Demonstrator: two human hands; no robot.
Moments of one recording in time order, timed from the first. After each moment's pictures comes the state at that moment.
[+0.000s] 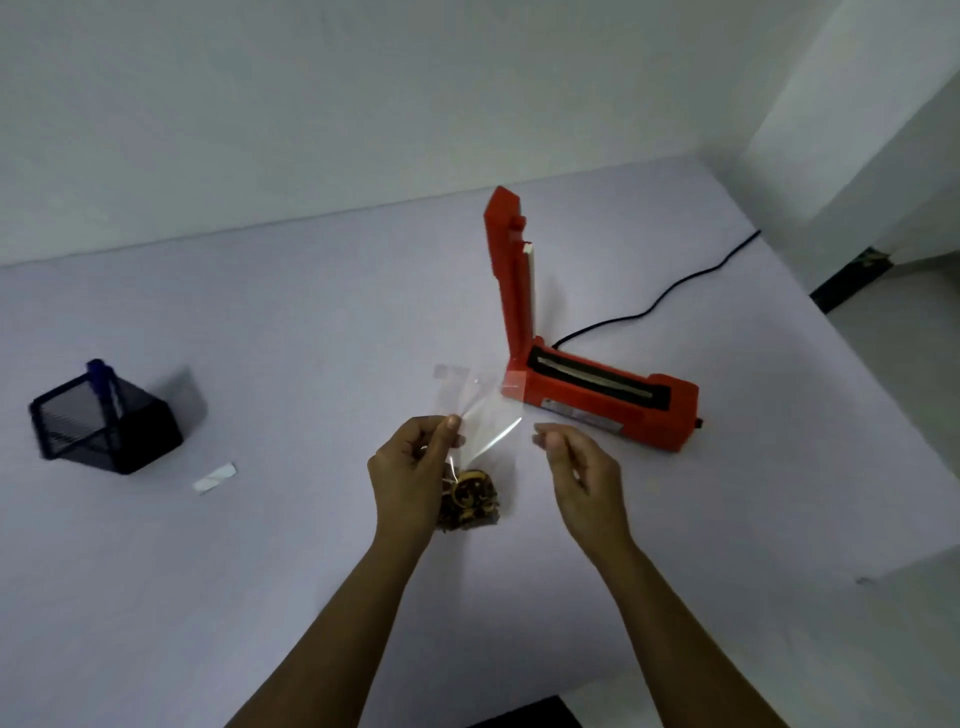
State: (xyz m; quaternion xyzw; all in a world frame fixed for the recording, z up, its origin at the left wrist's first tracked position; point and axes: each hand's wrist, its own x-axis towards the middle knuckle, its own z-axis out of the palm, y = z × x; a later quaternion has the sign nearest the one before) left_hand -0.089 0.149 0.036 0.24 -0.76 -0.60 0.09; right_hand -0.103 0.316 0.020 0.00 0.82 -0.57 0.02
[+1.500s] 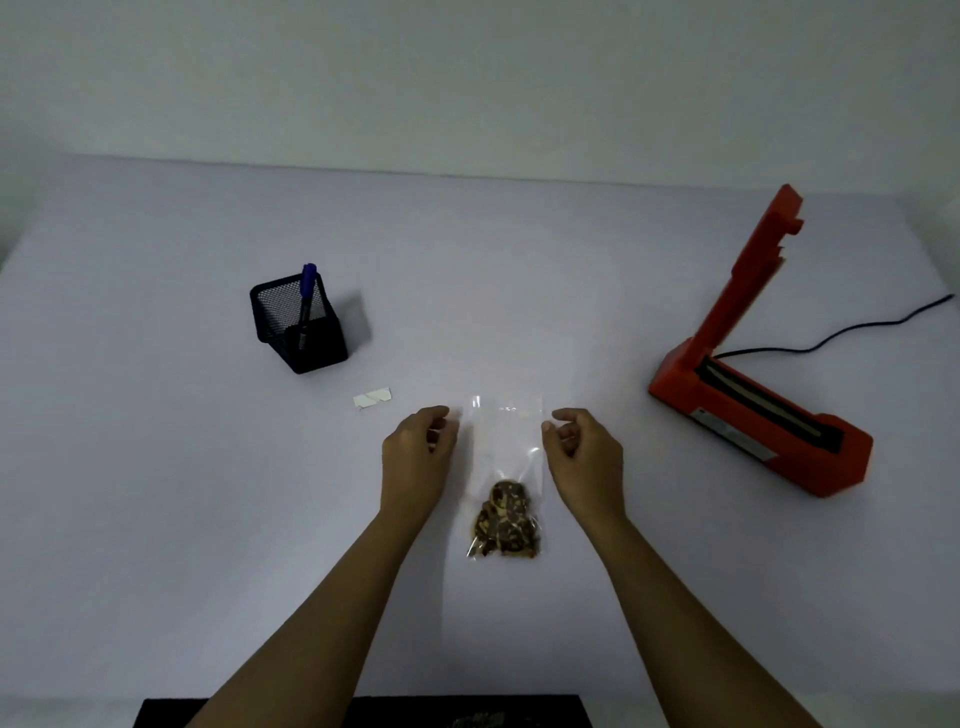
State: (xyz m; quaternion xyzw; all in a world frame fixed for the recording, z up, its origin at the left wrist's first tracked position) left_hand -0.022 -0.005 -0.015 0.28 -0.85 -0.43 0.09; right_hand -0.089 0.163 -0.008 -0.02 0.89 -0.44 0.08
